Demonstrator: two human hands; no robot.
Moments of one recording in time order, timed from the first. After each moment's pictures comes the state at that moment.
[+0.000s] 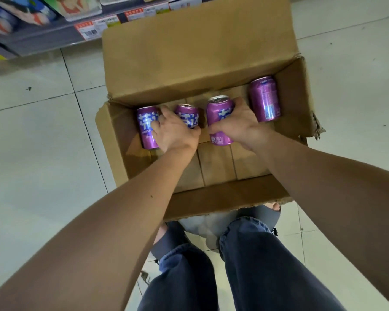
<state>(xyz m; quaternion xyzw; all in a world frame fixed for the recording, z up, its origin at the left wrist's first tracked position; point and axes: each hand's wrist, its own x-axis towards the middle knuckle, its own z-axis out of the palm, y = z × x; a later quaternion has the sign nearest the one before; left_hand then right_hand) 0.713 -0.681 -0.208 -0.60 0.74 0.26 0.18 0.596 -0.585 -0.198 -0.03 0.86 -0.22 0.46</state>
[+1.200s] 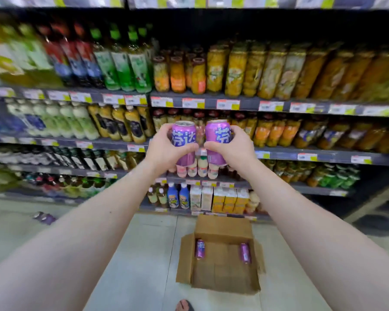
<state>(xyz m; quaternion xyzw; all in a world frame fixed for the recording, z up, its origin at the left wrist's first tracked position) 0.897 -0.751 0.707 -0.40 0.77 0.38 -0.33 0.724 -0.626 0.724 -0.37 0.76 -0.51 0.19</state>
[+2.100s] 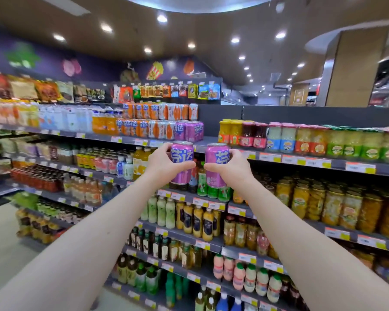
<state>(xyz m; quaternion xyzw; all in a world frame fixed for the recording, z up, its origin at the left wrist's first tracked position) 1.173 -0.775 1.011 -0.40 0.73 0.22 -0.50 0.974 -0.689 1.018 -0.53 0.61 -0.56 0.16</state>
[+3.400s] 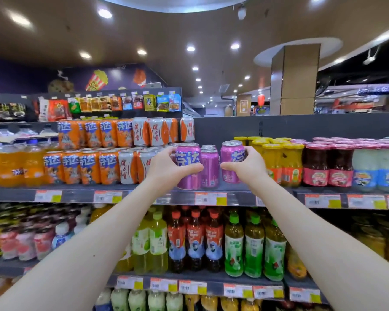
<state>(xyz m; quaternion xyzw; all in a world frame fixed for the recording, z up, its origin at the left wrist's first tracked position) 1.130 -1.272 1.058 -0.24 0.79 0.31 -0.47 0.912 -1.165 1.053 -0.41 0.66 -0.63 0.01</state>
